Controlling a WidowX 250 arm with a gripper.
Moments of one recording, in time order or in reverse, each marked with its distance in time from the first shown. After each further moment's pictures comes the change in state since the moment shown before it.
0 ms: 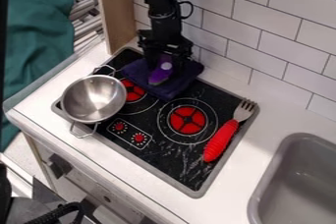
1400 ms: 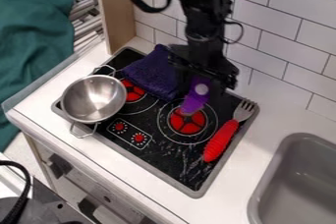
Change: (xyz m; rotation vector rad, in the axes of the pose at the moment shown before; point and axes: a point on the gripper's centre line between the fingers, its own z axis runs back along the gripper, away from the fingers) arm -0.054 -0.099 0.030 0.061 -0.103 -0.088
